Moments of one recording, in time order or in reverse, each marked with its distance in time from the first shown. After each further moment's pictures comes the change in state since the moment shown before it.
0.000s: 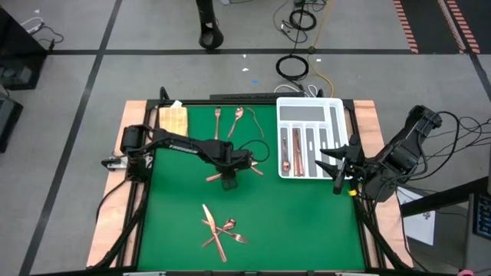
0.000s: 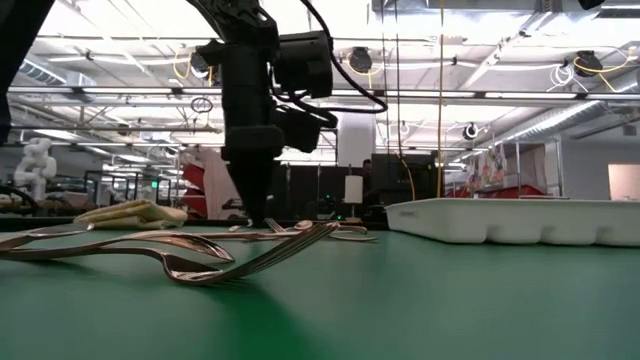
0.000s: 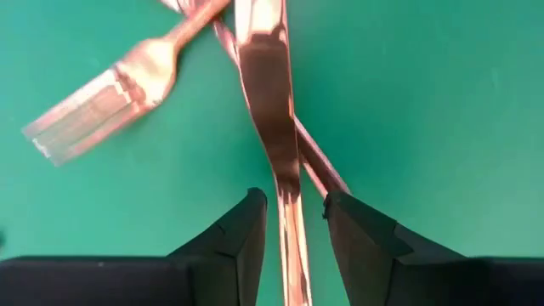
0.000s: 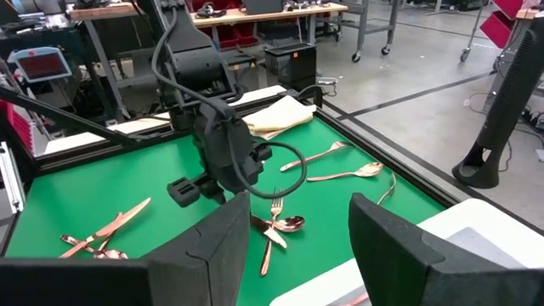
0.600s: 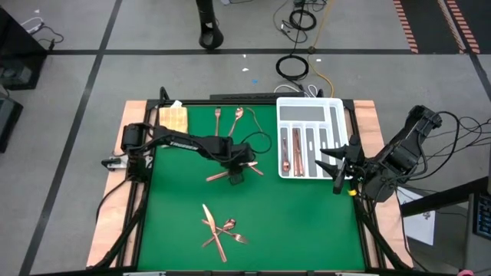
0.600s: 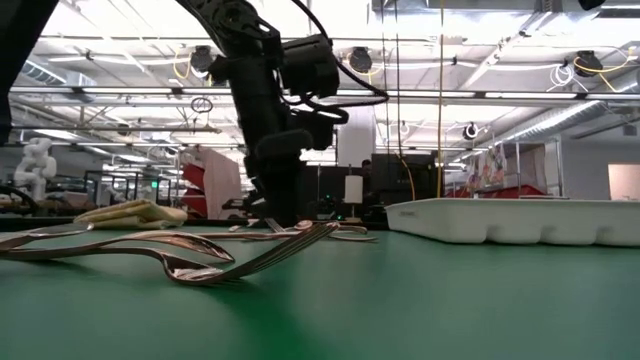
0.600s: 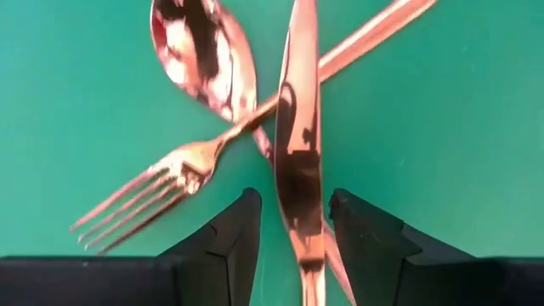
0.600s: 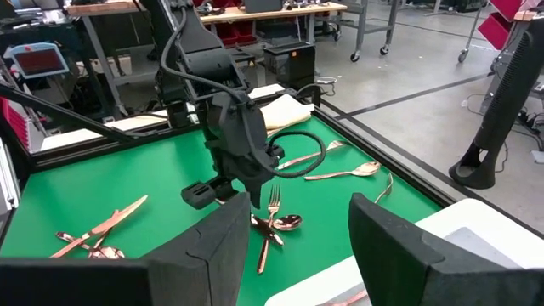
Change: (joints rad) left arm 0.052 -0.001 -0.035 0.205 -0.008 0.003; right arm 0.000 0.000 0.000 -0.016 0.000 0.004
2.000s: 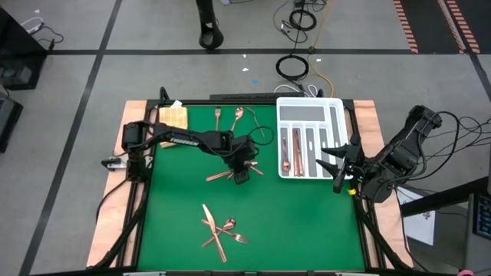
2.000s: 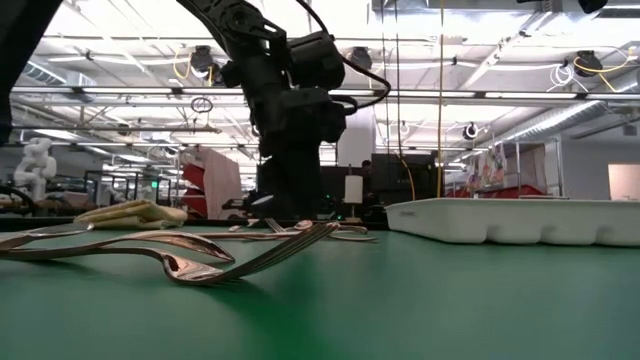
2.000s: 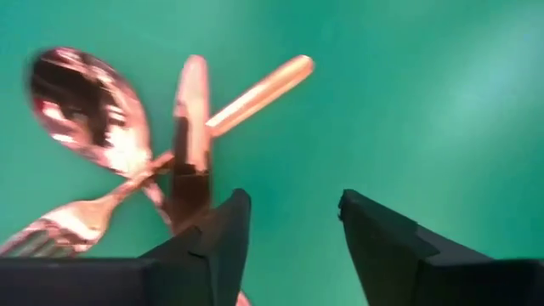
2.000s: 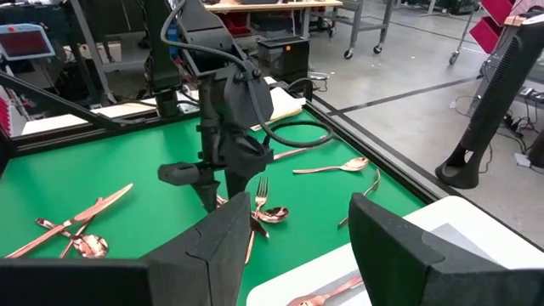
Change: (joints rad) left arm 0.047 0.000 0.031 0.076 0.313 -0.058; right arm 0.000 0.000 0.000 -0.071 0.000 0.020
